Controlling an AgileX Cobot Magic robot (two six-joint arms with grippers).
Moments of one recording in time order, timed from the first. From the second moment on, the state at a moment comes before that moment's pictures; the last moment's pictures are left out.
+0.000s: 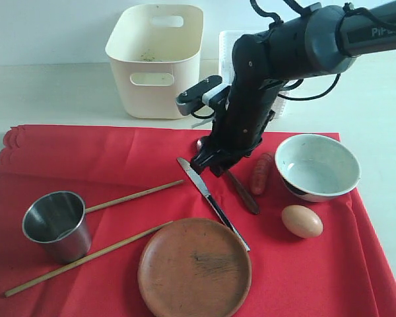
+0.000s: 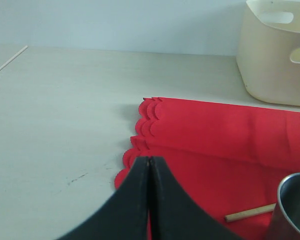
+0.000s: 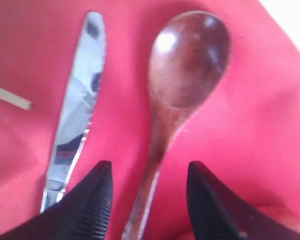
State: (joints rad) left arm 0.01 0.01 0.00 0.10 0.37 -0.12; right arm 0.57 2.07 -1.35 0.05 0.73 -0.18
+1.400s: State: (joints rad) left arm 0.01 0.01 0.00 0.10 0.37 -0.12; right arm 0.57 1.44 -0.62 -0.13 0.48 0.21
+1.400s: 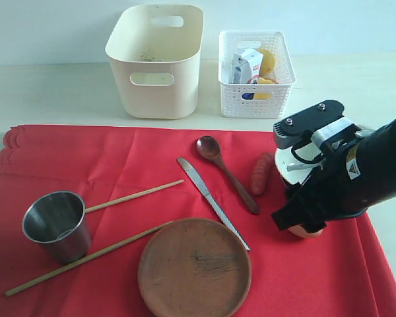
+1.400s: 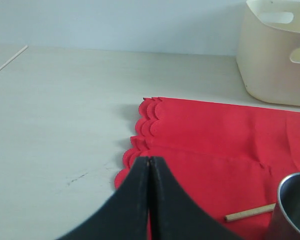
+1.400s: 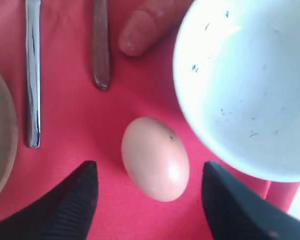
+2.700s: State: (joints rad) left arm 0.01 0.01 0.00 0.10 0.37 -0.12; right arm 0.57 1.44 -0.62 0.03 0.41 0.15
